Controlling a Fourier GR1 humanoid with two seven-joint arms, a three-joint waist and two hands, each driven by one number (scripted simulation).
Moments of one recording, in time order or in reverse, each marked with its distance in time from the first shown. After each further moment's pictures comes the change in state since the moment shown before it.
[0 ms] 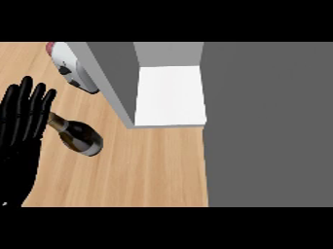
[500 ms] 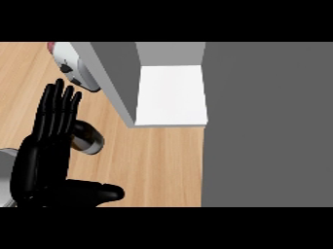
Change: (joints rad) left arm -0.001 -0.062 -0.098 0.120 -0.008 0.156 -0.011; right arm 0.139 -0.032 0.065 -0.095 -0.150 0.162 0.031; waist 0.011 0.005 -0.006
